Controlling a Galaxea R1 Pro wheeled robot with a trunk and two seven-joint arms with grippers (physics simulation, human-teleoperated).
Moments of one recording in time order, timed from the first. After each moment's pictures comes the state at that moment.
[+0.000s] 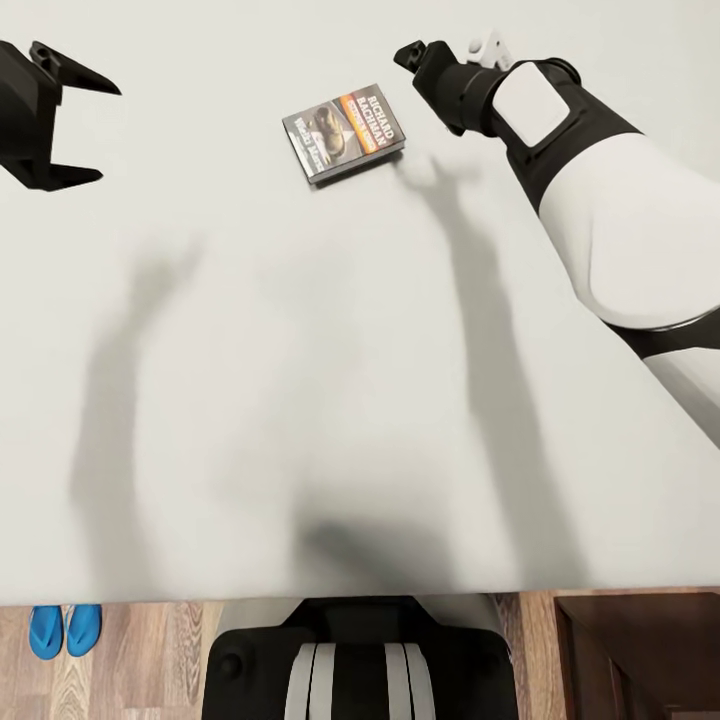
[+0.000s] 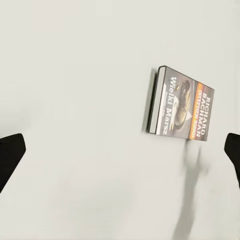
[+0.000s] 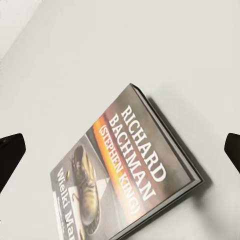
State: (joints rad) left arm -1.57 0.43 -0.05 -1.61 2.14 0.71 1.35; right arm -2.06 0.17 -0.57 -0.21 -0.07 0.35 0.18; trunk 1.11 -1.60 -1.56
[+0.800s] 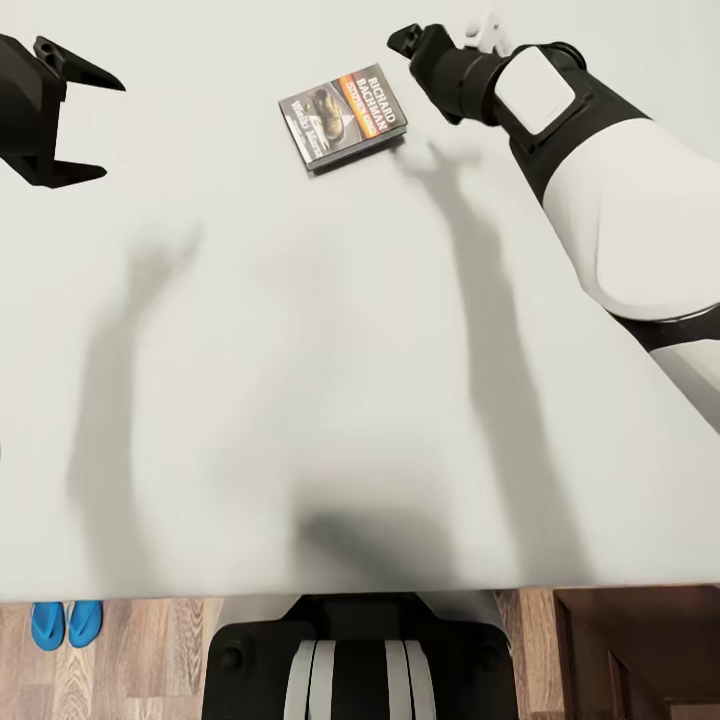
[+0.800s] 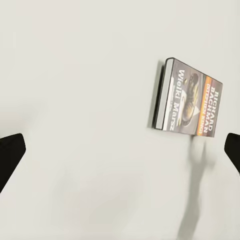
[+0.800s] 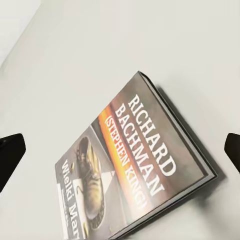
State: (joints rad) left arm -1.58 0.42 -0.06 -1.61 2.14 0.71 1.35; right arm -2.08 0.17 -0.57 -0.20 -0.07 0.37 0.22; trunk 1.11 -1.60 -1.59
